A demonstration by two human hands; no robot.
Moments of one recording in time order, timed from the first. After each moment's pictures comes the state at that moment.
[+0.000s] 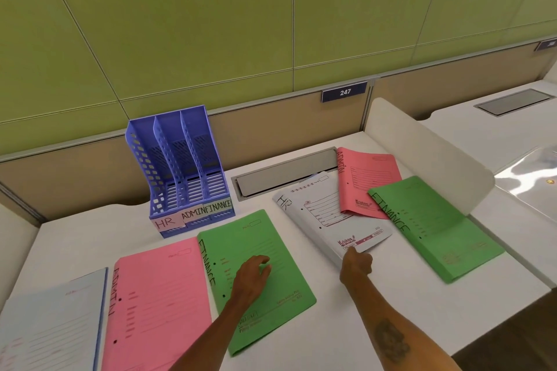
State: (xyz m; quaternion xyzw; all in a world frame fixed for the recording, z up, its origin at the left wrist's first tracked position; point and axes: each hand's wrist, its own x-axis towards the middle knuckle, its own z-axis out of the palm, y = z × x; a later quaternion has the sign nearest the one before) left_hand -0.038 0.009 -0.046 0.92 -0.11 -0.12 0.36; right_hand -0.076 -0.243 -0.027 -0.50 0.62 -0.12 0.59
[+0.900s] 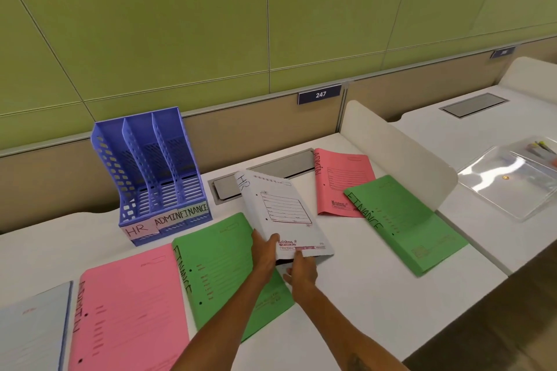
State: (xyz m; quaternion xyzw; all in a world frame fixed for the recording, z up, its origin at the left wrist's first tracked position) left_hand -0.019 -0.103 -0.012 0.72 0.11 -0.18 0.67; right_hand -0.081 -0.167 -0.028 -0.52 0.51 -0.07 0.68
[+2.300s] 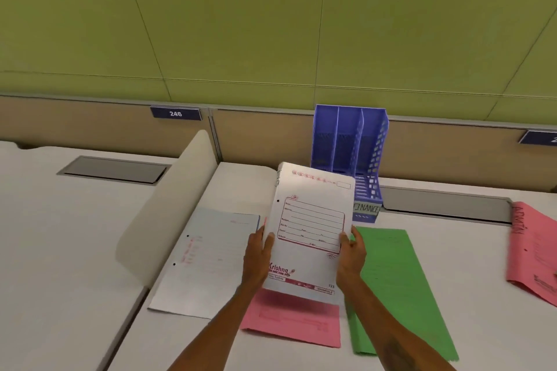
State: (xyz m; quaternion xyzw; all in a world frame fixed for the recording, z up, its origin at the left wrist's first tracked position) left_hand -0.061 0.309 0.011 0.82 0.15 0.10 0.55; right_hand -0.013 0.113 0.015 -0.66 0.26 -0.06 0.71
